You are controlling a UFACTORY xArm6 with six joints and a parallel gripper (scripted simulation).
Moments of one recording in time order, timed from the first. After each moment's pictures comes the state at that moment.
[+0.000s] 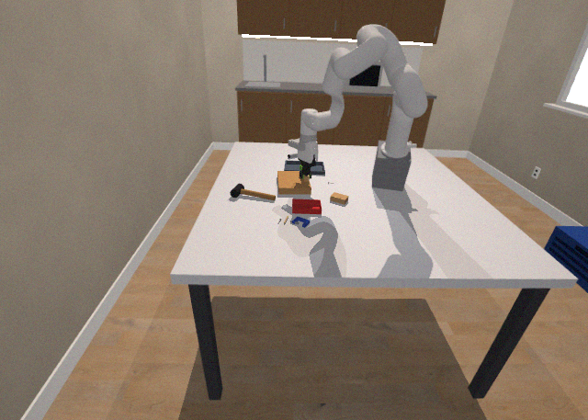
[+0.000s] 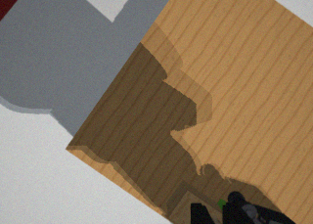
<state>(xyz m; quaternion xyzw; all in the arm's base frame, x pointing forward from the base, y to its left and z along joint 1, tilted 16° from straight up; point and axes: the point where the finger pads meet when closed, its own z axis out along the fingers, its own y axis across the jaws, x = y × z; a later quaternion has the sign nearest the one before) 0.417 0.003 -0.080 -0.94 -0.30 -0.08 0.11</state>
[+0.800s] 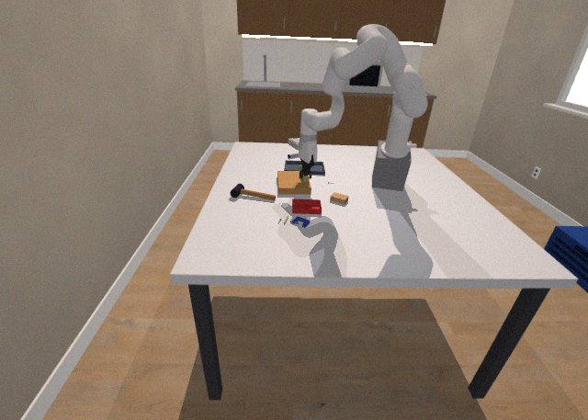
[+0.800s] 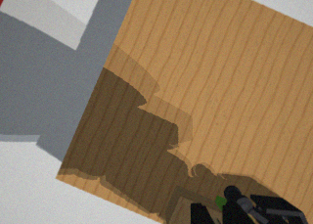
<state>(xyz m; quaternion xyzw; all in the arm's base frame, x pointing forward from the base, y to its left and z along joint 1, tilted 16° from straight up) 0.417 0.003 -0.080 -0.97 -0.20 -0.07 0.12</state>
